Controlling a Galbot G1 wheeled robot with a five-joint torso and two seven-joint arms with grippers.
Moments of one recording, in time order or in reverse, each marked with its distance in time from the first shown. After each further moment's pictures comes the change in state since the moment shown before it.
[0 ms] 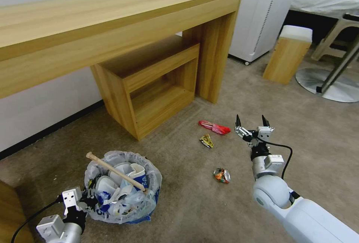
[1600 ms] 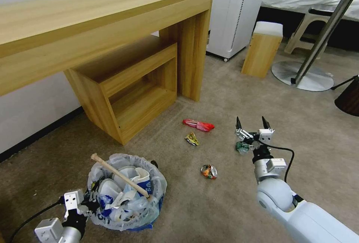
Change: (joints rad) left arm 0.069 0.065 0.005 -0.068 -0.019 0.031 0.027; right arm -0.038 -0.009 0.024 0.001 -0.006 0.047 -0.066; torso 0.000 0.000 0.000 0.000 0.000
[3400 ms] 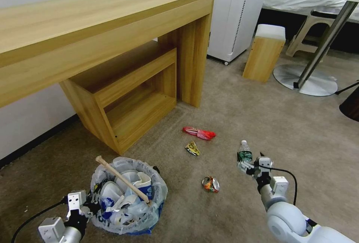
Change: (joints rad) left arm -0.028 0.029 0.012 0.071 -0.003 -0.014 0.016; right arm -0.121 -0.140 -0.127 -0.005 0.334 -0.309 0.058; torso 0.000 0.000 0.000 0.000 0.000
